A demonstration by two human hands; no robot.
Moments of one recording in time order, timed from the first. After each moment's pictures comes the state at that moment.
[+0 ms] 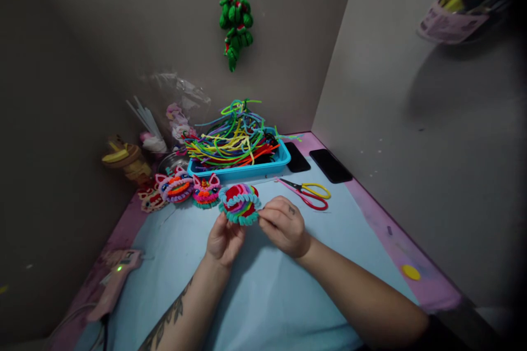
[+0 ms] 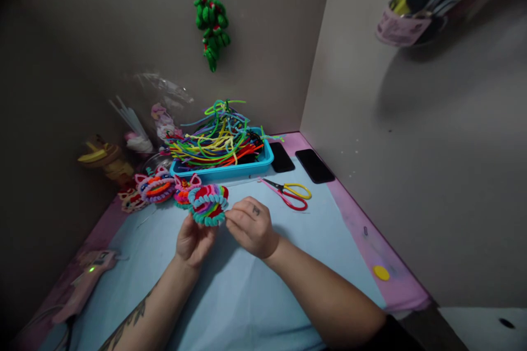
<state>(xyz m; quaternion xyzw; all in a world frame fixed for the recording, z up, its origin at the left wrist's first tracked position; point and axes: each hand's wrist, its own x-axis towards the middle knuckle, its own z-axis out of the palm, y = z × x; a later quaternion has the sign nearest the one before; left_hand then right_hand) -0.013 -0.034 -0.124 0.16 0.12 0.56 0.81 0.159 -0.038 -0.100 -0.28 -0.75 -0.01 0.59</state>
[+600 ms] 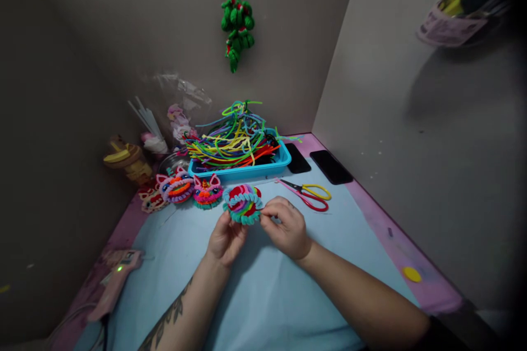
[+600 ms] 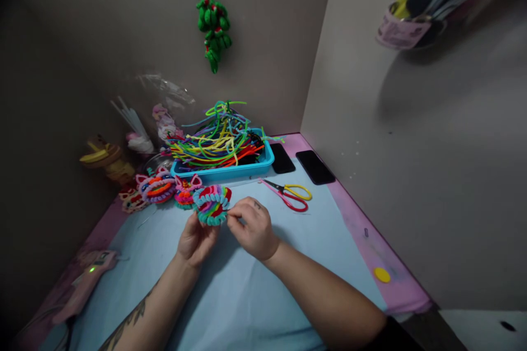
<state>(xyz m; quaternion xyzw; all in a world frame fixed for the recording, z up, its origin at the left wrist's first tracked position) -0.006 -0.033 -0.115 0.16 0.13 0.56 0.80 0.152 -0.043 -0.090 -0.34 -0.71 0.04 0.62</state>
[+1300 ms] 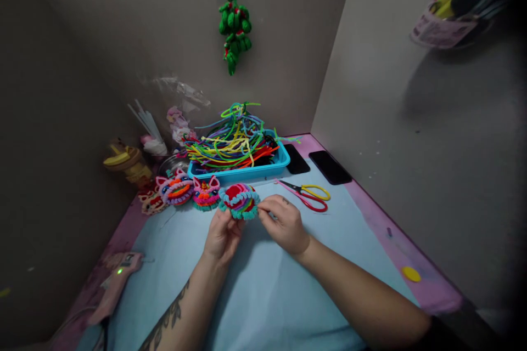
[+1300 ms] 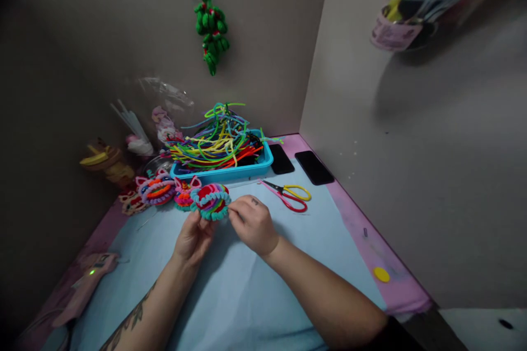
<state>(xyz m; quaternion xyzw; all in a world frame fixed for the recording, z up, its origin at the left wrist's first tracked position) 0.000 -0.031 -0.106 0.21 0.22 0.62 0.72 0.155 -0.032 -0.101 -0.36 -0.72 0.06 0.58</state>
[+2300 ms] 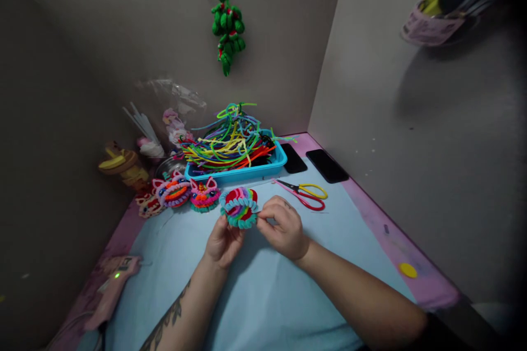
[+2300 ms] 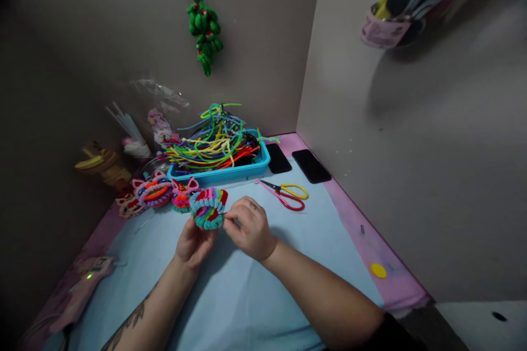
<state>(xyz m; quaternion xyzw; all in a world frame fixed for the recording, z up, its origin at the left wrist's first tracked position) -0.011 -0.030 -0.125 0.21 0.09 0.52 0.82 0.155 -0.039 -0.091 -0.31 -0.71 0.03 0.63</state>
